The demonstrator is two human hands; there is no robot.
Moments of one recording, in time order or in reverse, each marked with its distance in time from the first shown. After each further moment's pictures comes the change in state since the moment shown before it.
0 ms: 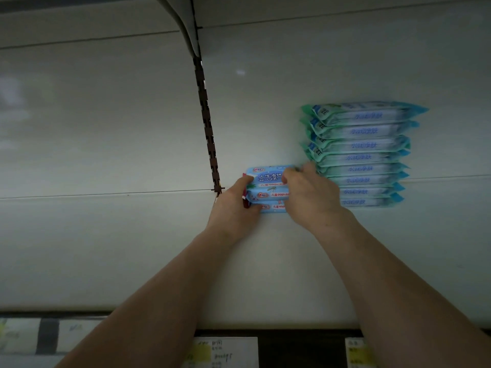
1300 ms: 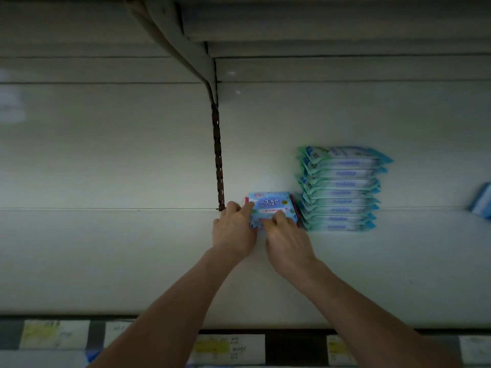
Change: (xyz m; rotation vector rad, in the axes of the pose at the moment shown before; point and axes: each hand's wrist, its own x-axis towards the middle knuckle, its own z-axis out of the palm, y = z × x) left_hand -0.021 0.033 -0.034 0.411 -0.104 -0.001; right_hand -0.046 -0.037 -0.011 -0.092 -0.133 -0.154
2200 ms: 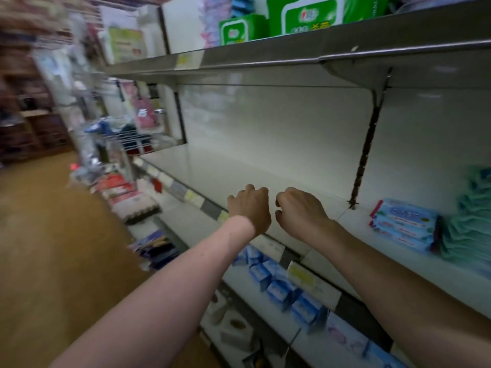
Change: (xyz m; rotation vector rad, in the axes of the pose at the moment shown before) left_hand -0.155 -0.032 -0.133 0.390 0.094 -0.662; right_hand -0.038 -0.129 -0.070 0.187 -0.042 -0.740
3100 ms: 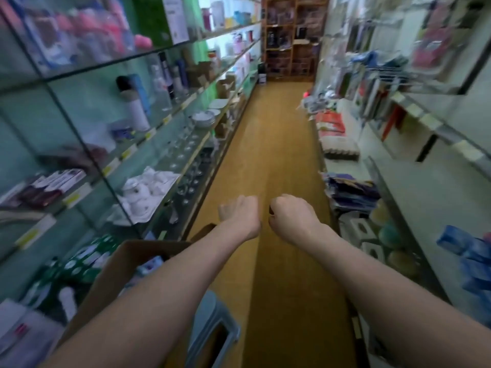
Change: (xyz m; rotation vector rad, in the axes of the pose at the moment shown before) left_hand -0.440 -0.221 -0.007 0.006 -0.085 -1.083; right_hand -0.242 -0.360 0.060 0.145 -0.301 -0.966
